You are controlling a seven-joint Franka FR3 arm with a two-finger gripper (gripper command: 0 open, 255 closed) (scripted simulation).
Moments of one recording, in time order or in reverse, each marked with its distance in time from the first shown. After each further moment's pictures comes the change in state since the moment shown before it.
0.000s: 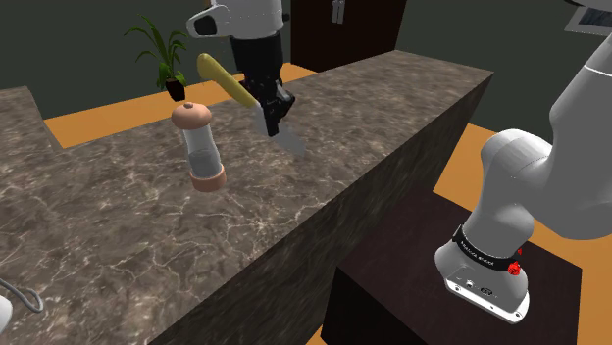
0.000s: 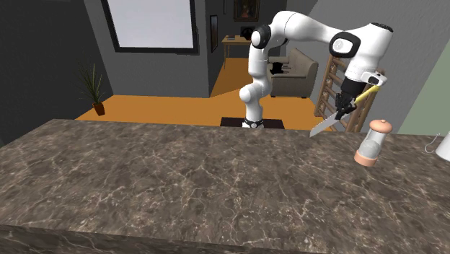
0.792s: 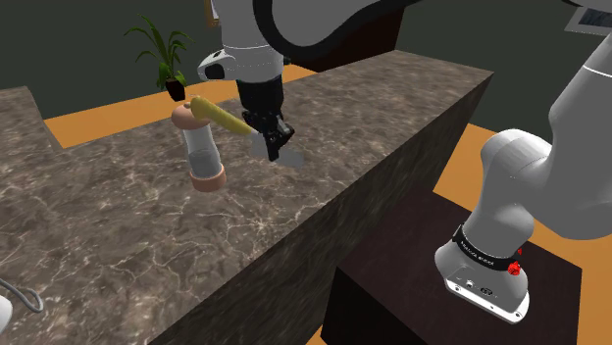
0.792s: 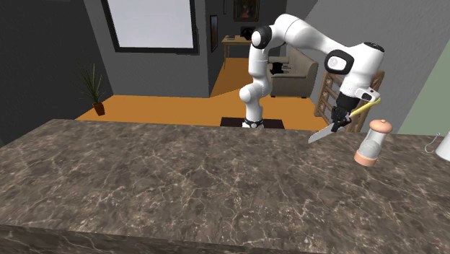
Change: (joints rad) arm -0.002 0.008 -0.001 -0.146 0.000 0.162 0.003
